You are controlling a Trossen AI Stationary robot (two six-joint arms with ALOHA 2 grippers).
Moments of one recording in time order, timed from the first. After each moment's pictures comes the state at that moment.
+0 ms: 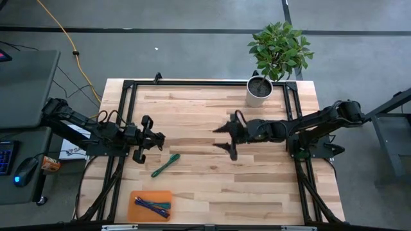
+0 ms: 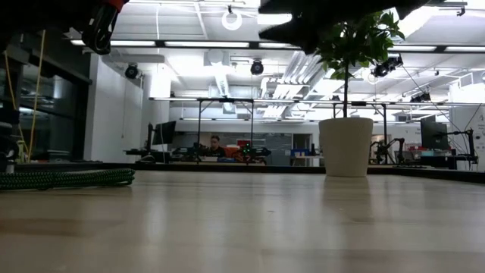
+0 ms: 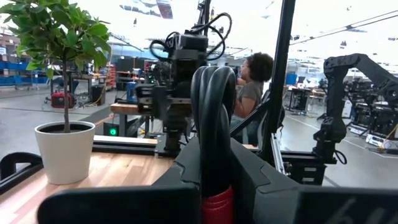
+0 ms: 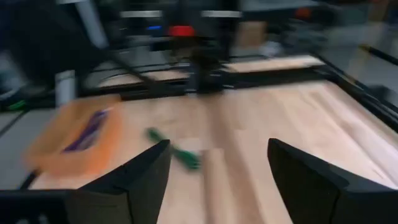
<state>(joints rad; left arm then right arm) -0.27 0.51 0.11 0.60 -0.33 -0.01 0.14 1.37 0.80 0.33 0.14 0.10</state>
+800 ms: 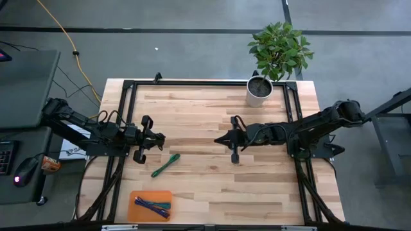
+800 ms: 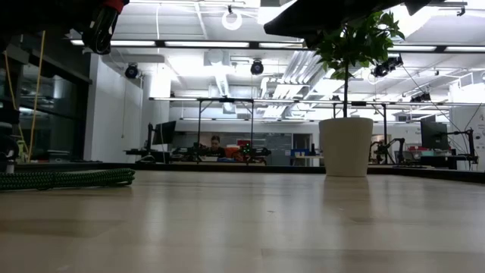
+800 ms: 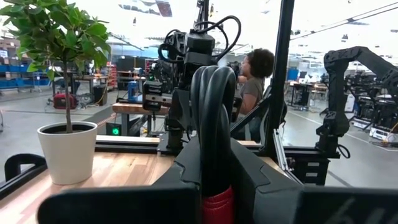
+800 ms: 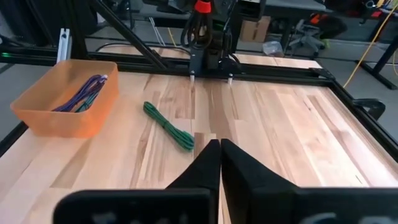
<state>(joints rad) -0.27 0.51 0.11 0.59 -0.33 0.01 0.19 1.37 0.80 0.26 0.20 -0.03</state>
